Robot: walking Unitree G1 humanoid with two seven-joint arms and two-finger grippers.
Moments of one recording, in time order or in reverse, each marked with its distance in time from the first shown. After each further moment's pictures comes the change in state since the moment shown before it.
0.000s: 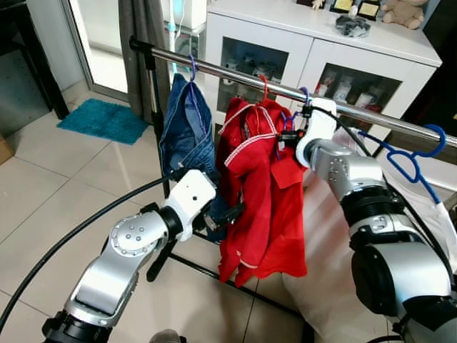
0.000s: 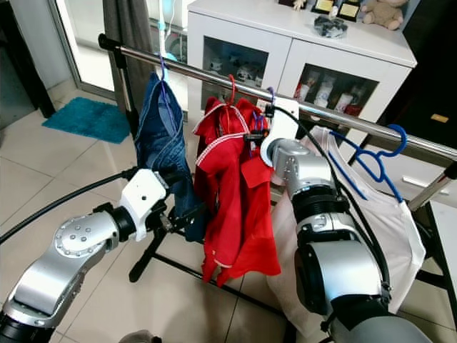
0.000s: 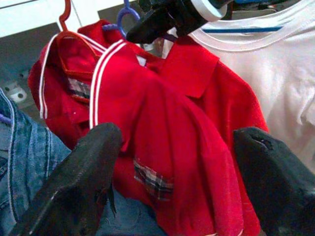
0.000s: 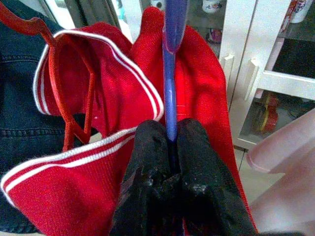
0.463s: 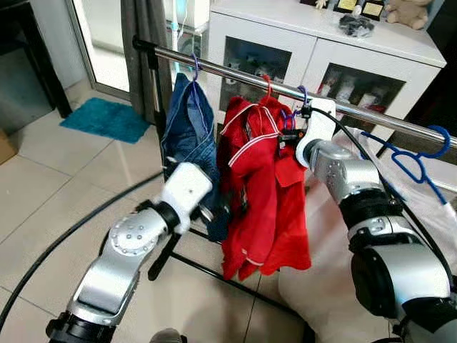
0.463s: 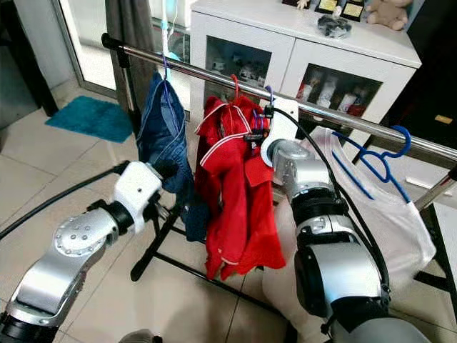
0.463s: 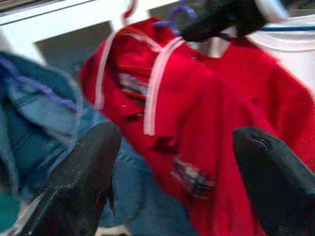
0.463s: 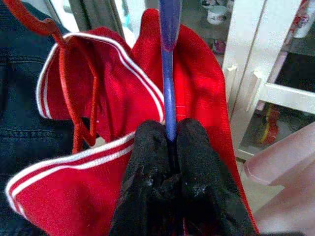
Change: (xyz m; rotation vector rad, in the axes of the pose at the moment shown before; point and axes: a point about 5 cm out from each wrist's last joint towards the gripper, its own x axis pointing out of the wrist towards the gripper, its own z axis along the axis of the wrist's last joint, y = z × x) left arm -0.002 0.013 -0.002 -0.004 -0.006 0.200; right arm -0.001 -0.002 -0.003 -0.034 -0.052 0.010
